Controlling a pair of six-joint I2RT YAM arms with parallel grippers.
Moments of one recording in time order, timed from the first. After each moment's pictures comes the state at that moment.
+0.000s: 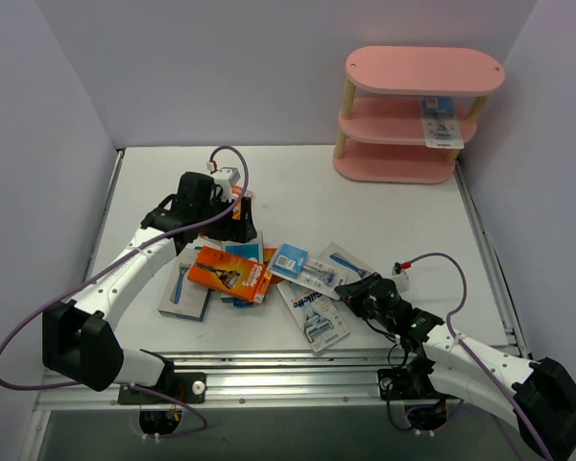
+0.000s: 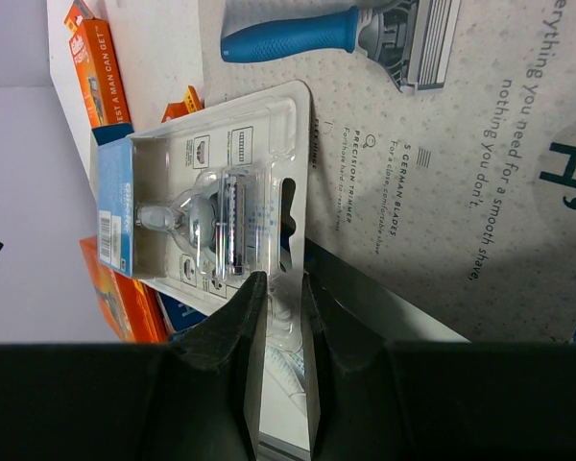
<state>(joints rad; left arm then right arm) -0.41 1.39 1.18 -0.53 0.21 -0.25 0.69 0.84 0.16 0.08 0.21 1.44</state>
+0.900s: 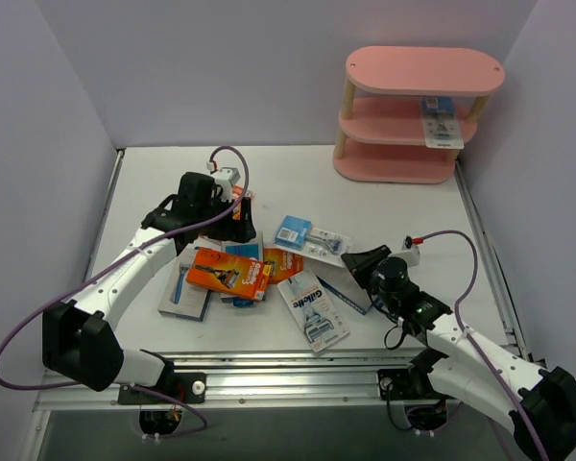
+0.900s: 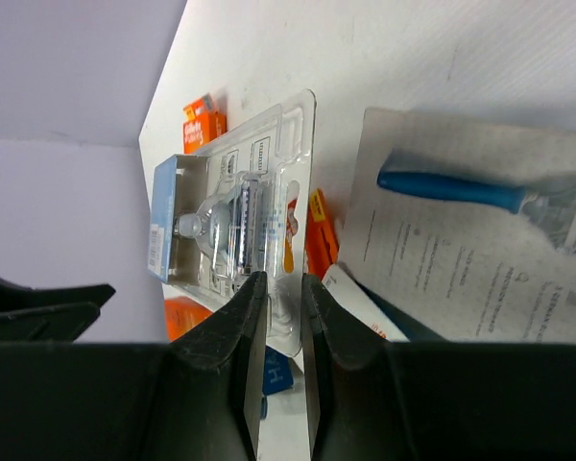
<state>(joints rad) -0.42 1.39 1.18 -0.53 0.18 -0.24 0.61 0.84 0.33 0.09 0.28 1.29</state>
